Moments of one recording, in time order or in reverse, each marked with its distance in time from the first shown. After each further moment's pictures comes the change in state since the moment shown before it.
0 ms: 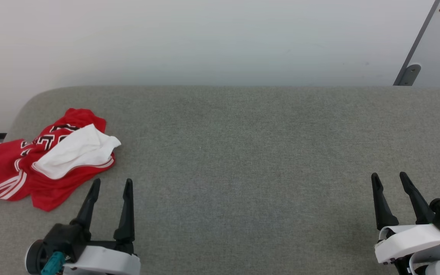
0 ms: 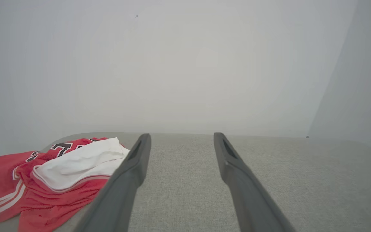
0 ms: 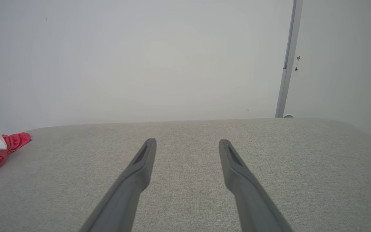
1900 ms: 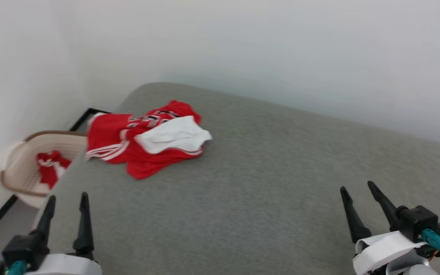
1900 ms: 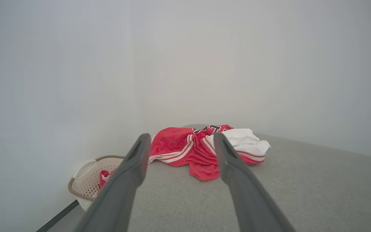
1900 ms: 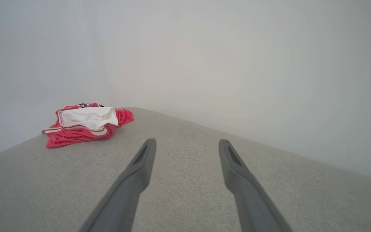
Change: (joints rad) left arm 0.015 0.081 0.105 0.100 -0.026 0.036 -0.023; right arm -0.004 -0.023 0.142 0.037 -0.047 0.000 -0.018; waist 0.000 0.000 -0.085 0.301
